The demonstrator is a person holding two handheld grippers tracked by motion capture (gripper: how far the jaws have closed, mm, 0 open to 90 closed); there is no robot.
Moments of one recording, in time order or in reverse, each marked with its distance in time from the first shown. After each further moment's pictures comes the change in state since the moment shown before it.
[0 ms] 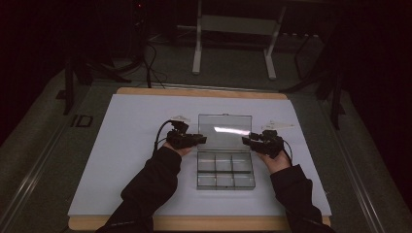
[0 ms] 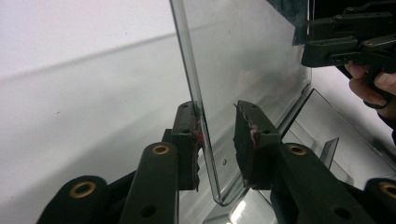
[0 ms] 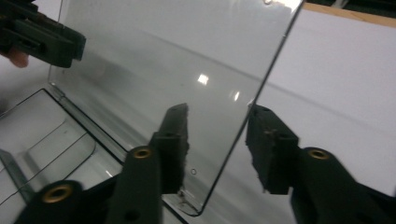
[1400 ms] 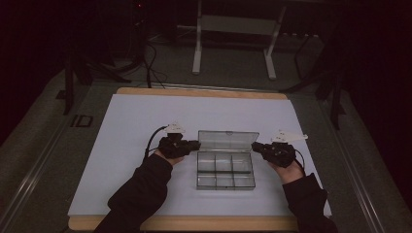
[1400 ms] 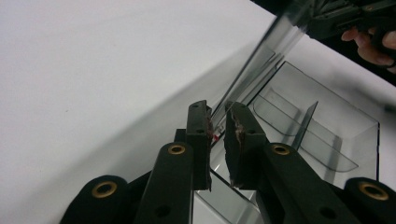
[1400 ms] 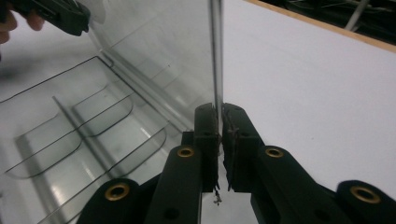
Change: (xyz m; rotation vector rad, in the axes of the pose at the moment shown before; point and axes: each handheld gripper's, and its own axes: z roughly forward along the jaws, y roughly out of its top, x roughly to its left) left arm -0.023 -0.022 -0.034 -0.028 0.019 0.188; right arm 0.014 -0.015 -0.047 -0.023 0.043 -0.139
